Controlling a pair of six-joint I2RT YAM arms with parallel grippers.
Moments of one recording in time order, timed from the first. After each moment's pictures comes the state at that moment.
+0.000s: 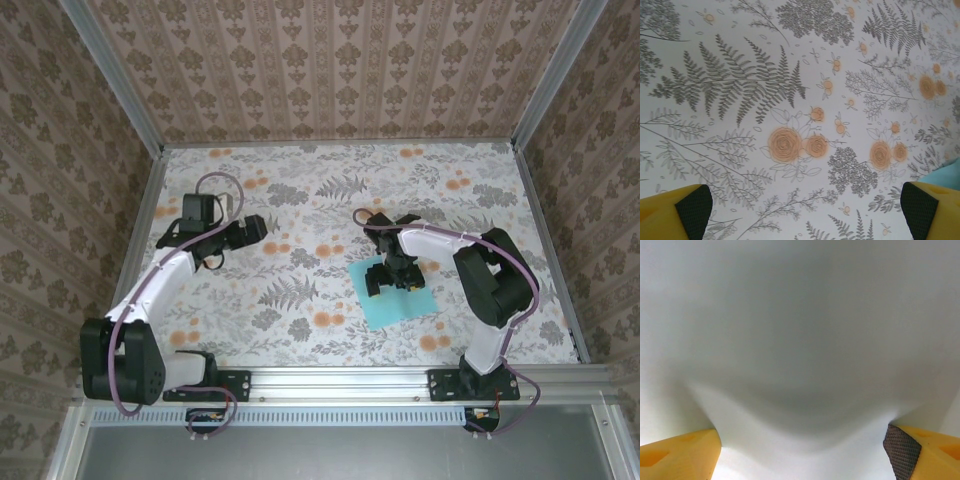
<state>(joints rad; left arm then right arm) -0.18 1.26 0.85 -0.43 0.30 -0.39 0.52 1.81 1.09 -0.93 -0.01 0.42</state>
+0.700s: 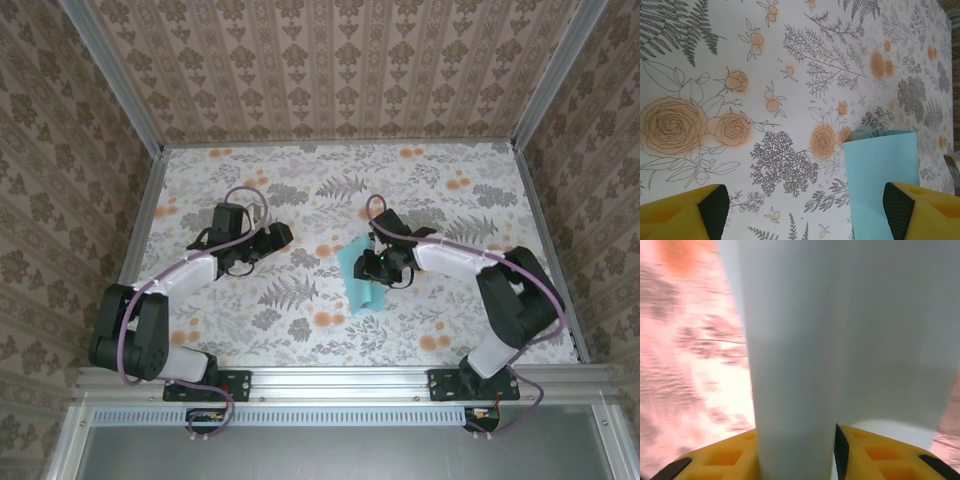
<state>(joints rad) -0.32 1.40 0.70 -0.07 0.46 -0.68 0.53 1.60 0.90 -0.42 -0.33 0.71</state>
